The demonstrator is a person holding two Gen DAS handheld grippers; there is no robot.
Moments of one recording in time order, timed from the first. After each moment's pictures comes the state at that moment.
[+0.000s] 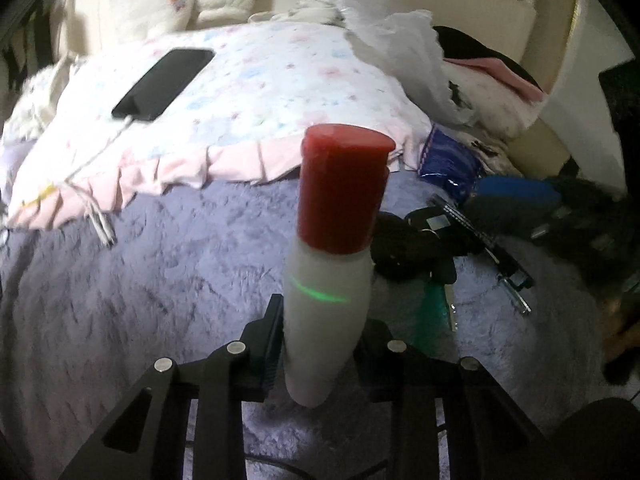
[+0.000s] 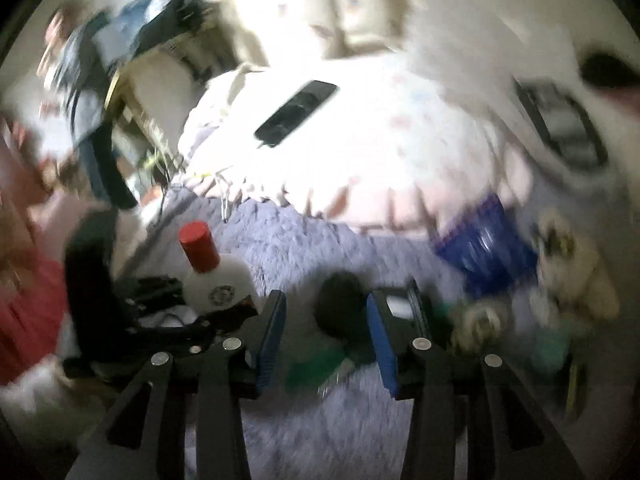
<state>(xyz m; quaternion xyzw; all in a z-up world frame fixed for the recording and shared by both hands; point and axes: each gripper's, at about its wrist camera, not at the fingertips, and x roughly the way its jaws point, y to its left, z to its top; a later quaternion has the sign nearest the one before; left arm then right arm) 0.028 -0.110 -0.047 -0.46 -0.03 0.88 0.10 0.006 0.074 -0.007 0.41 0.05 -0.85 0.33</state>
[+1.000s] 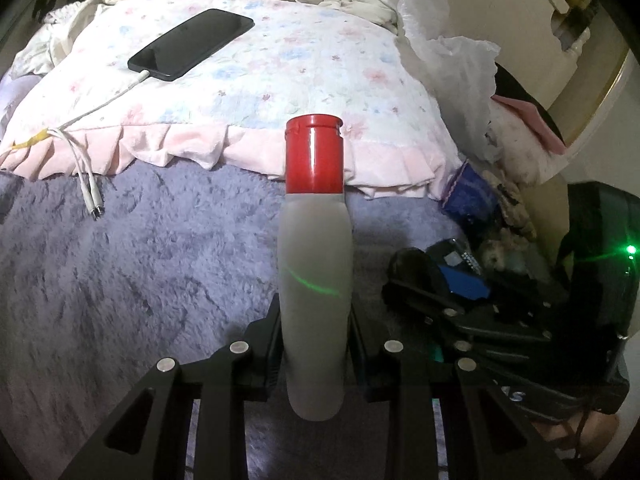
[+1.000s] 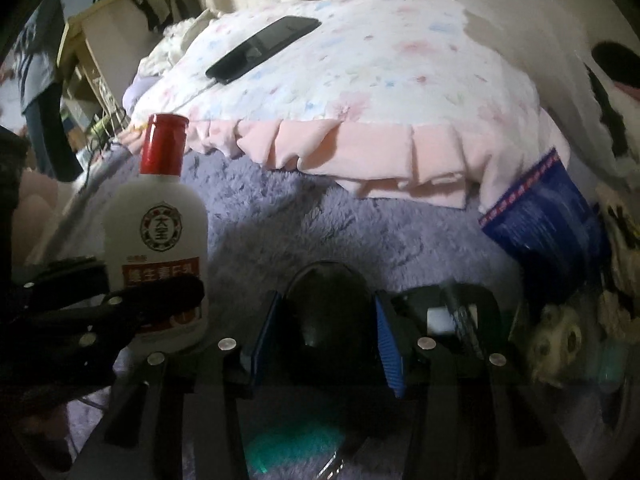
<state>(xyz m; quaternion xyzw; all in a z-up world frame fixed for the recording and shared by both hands) -0.001 -0.123 -0.055 -0.48 -0.13 0.86 0.08 -0.016 0.053 -0.072 0.47 0.03 -0.84 0.27</state>
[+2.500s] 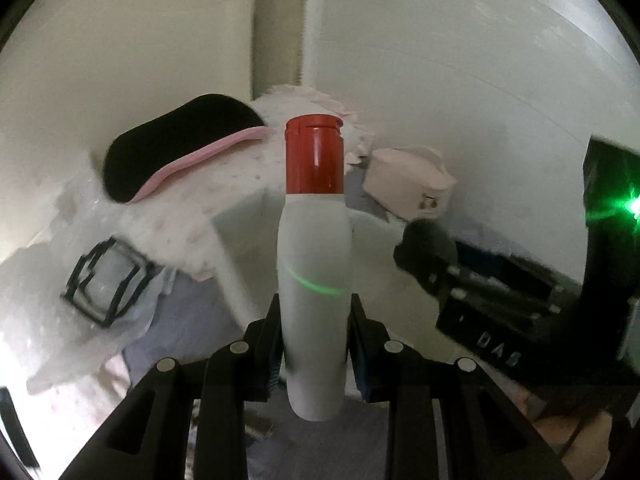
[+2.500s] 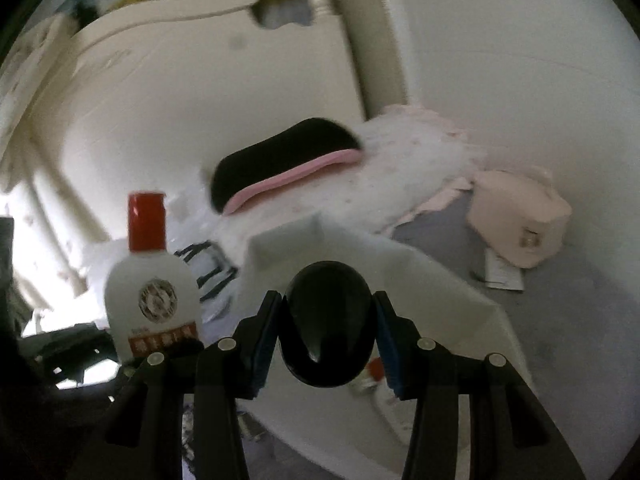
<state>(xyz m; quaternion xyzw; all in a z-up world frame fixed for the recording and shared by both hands) -0.028 0.268 0.161 -0.38 0.15 0.81 0.42 0.057 0.403 0.135 0.30 -0.19 -0.92 -0.18</state>
